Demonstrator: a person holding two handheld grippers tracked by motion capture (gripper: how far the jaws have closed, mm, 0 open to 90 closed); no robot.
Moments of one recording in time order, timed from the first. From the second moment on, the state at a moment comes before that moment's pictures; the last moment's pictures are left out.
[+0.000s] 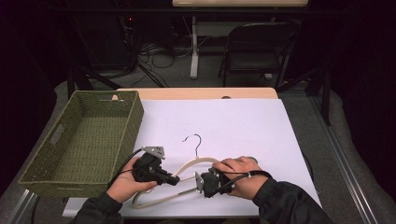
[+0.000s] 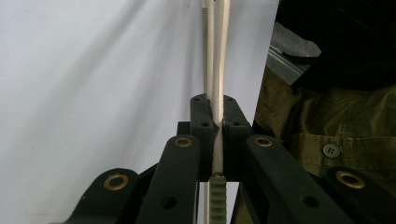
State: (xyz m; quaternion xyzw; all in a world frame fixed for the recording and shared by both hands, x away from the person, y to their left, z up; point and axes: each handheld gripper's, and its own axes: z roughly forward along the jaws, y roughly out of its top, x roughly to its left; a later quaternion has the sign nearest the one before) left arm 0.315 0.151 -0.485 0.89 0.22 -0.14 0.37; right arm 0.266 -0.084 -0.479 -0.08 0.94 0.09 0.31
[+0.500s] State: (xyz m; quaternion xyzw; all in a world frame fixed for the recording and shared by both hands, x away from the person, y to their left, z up) left arm 0.317 0.162 -0.485 0.88 0.24 -0.12 0.38; right arm 0.272 -0.092 -0.473 -0.05 0.94 0.12 0.31
